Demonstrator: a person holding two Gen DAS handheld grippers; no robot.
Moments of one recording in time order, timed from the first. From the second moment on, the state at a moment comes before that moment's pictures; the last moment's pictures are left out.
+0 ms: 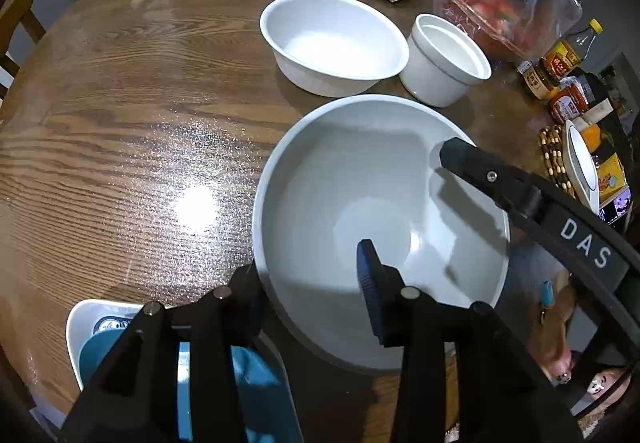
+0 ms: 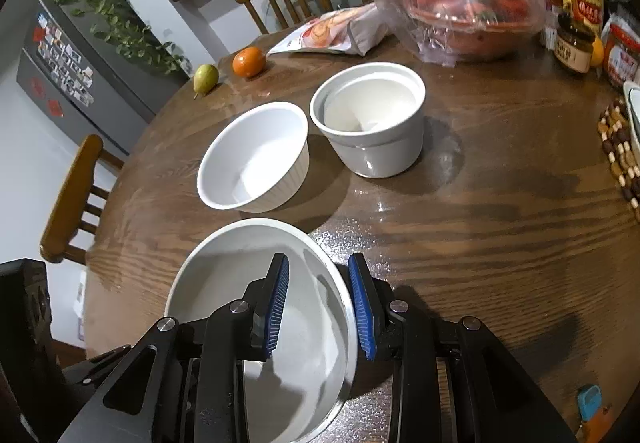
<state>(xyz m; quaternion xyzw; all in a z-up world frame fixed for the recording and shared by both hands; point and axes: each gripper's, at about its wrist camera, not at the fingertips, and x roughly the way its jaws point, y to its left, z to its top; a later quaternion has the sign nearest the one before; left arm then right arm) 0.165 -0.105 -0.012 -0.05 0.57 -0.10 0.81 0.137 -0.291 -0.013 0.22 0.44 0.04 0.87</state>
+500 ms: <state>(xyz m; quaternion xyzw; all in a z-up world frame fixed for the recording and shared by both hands) 0.168 -0.112 -0.018 -0.06 0.58 -0.10 0.81 0.141 -0.292 -0.019 0.22 0.45 0.03 0.87</state>
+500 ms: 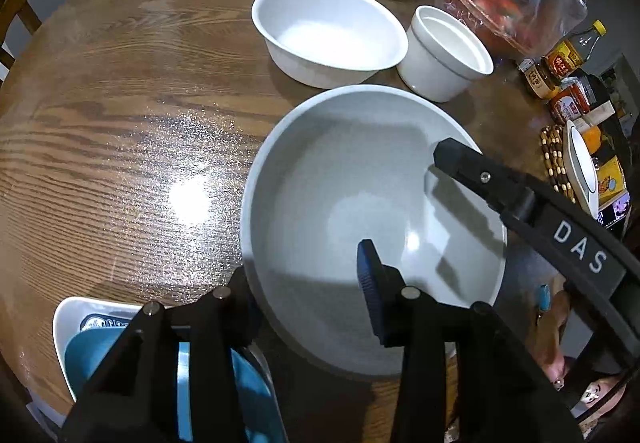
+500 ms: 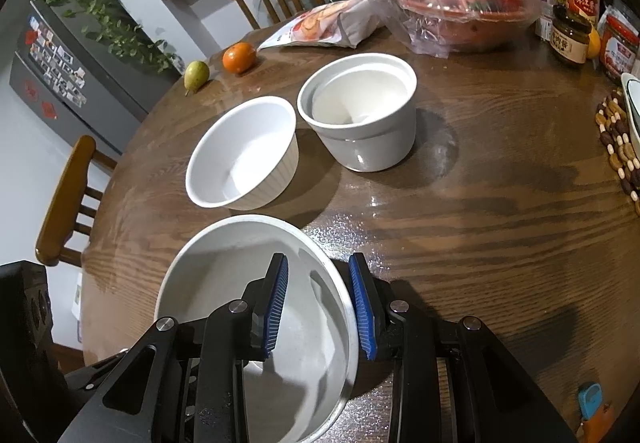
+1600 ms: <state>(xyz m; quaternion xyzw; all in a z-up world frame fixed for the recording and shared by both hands) 0.160 -0.083 -0.003 -0.09 0.56 -0.10 0.81 0.149 -0.303 -0.031 0.24 0.45 0.01 0.86</state>
